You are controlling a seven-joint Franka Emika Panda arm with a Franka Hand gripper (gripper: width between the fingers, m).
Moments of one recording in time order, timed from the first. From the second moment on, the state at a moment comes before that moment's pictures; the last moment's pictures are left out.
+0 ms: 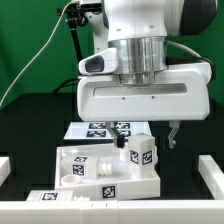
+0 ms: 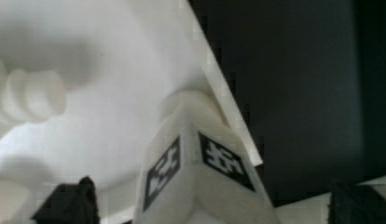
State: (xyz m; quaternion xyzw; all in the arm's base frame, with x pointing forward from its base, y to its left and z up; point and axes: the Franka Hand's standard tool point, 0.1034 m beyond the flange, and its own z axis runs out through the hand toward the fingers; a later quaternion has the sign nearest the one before) arm 0.600 0.061 0.075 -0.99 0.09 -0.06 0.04
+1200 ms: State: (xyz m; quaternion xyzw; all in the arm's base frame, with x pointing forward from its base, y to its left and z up) arm 0.604 0.058 0.078 -0.98 -0.19 -0.06 0.01
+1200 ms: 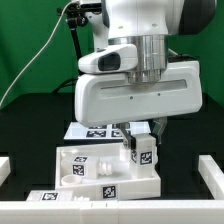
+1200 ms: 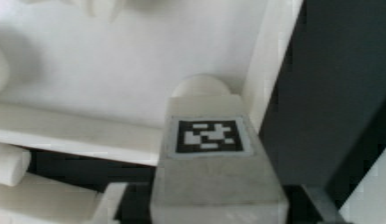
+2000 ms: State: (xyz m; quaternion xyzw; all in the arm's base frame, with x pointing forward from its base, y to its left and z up) arm 0.604 0.061 0.077 -1.00 0.02 -0.06 0.03
